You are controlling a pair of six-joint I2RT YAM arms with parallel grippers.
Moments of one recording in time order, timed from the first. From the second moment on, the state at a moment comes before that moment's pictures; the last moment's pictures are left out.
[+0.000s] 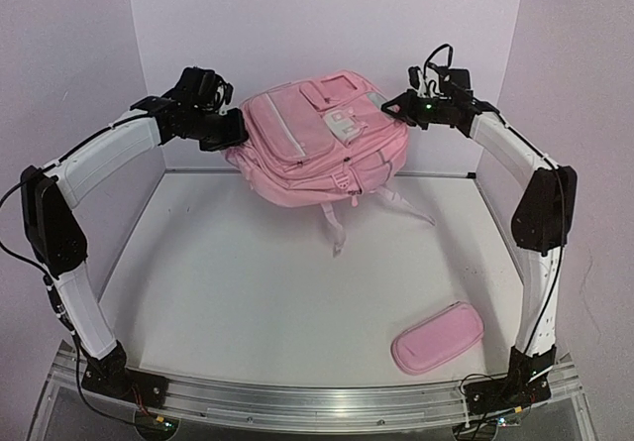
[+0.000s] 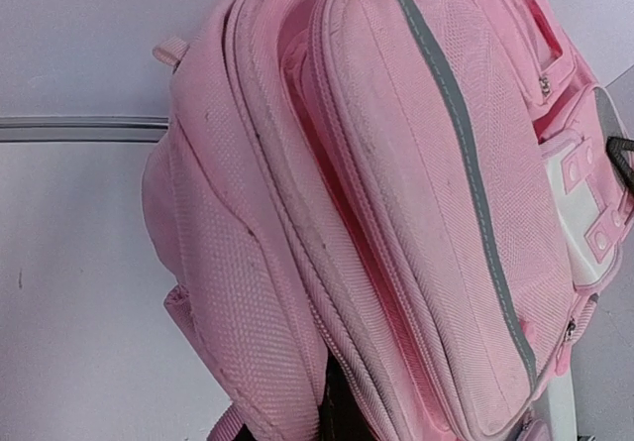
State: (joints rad) left arm -0.50 1.77 1.83 -0.62 0.01 -0.47; right arm 0.27 2.18 2.24 -0.39 -0.53 0.44
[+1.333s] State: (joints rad) left arm -0.80 1.83 1.40 -0.67 0.29 -0.35; right arm 0.28 2.04 1.74 -0.44 -0.44 0.08
